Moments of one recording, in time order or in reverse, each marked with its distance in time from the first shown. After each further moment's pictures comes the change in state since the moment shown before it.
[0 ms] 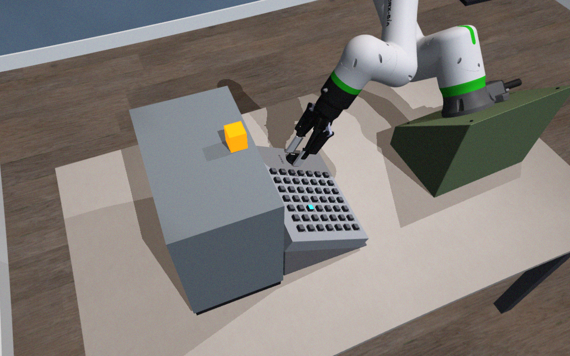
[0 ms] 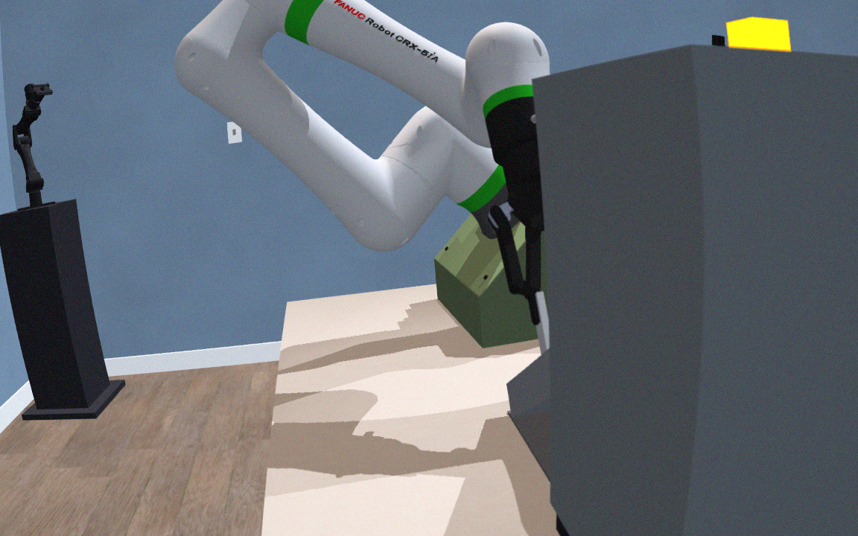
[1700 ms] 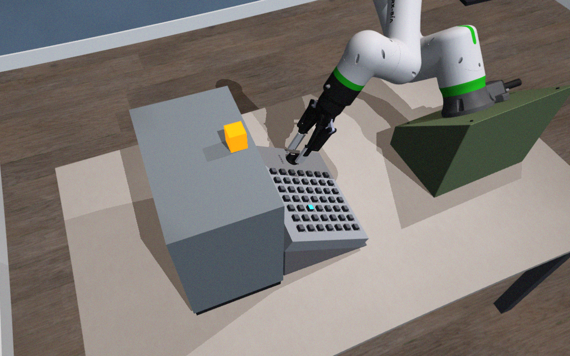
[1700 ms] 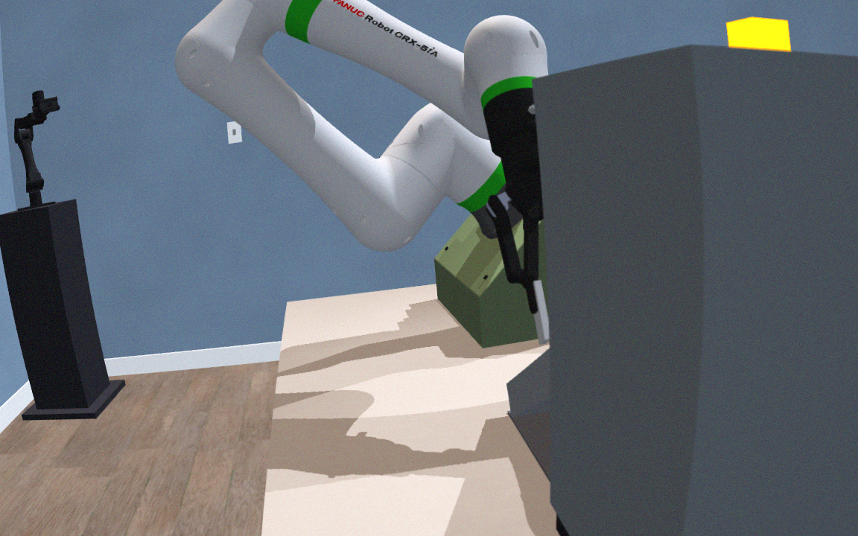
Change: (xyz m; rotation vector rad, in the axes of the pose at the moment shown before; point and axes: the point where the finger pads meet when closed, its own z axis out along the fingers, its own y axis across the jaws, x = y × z) arm 0.000 0.000 -0.013 0.000 0.000 0.000
